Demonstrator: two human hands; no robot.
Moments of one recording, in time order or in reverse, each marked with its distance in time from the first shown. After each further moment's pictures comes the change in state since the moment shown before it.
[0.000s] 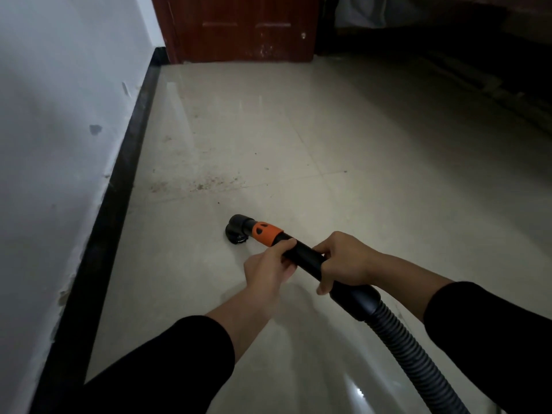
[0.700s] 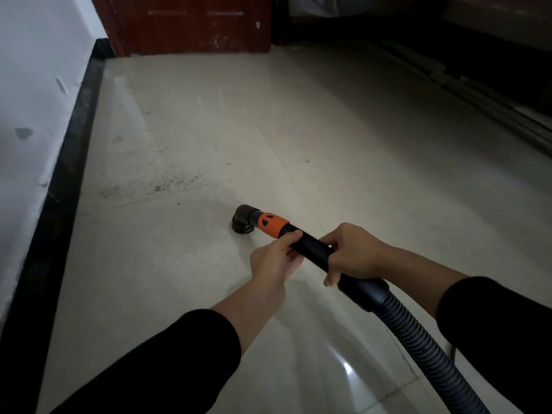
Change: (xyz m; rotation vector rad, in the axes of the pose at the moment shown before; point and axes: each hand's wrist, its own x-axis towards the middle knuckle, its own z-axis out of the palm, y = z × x) left_hand -0.007 -0.035 0.051 0.060 -0.149 -0.090; right_hand -0.031 0.055 -0.020 -0.009 0.099 0.121
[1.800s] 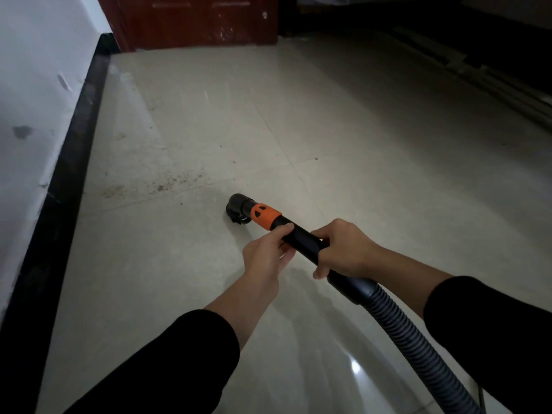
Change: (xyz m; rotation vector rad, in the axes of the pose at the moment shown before) left_hand 0.037 0.016 -0.006 -0.022 0.037 0.070; right_hand 0.040 -0.009 0.008 0.108 0.042 -0.033
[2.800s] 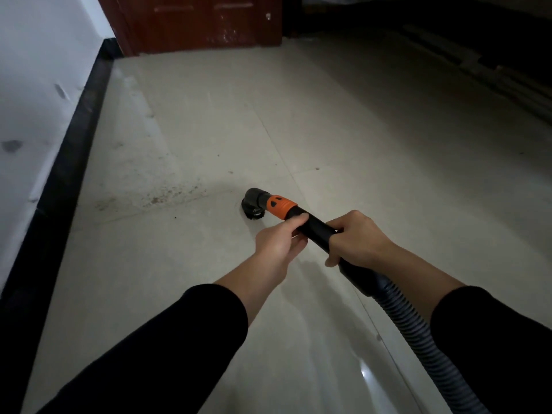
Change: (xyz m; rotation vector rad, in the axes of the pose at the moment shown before) left_hand 0.047 0.019 0.057 0.131 -0.027 -0.050; right_hand 0.040 0.016 -0.046 0.154 0.104 0.082
